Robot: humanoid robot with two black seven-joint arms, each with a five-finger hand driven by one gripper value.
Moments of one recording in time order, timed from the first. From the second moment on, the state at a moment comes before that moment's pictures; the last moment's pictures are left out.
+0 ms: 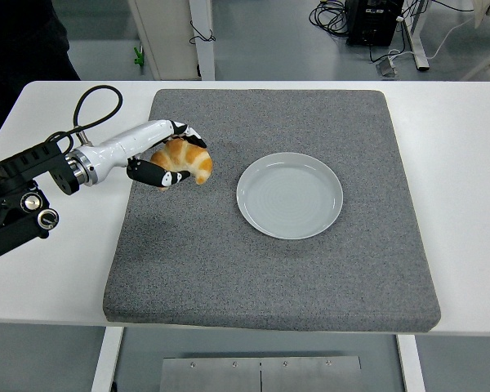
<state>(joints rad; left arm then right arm) -0.91 0.66 -0.35 -1.34 1.29 0.10 -0.13 -0.10 0.00 -0.01 0.13 -0.10 0.03 0.41</state>
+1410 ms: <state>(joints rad) -1.05 0.22 -0.56 -1.09 1.52 -0.16 -0.13 -0.10 0.00 -0.01 0.13 -0.10 0.02 0.41</state>
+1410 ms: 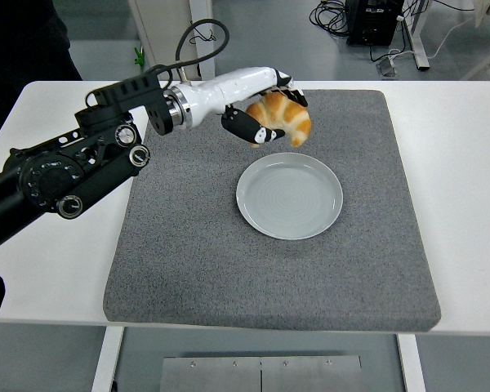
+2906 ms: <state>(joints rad) -1.00 0.08 -0.23 -0.93 1.49 0.07 -0.13 -0.10 0.00 -0.01 0.13 -0.10 0.02 0.41</state>
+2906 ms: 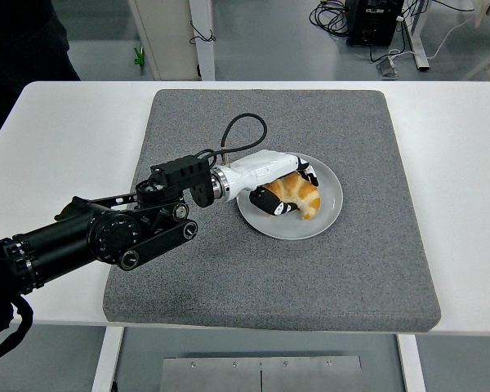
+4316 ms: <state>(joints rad) -1.00 0.18 -0.37 -0.95 1.09 0.07 -0.31 -0.10 0.00 -0.01 0.13 -0.10 0.02 0.41</state>
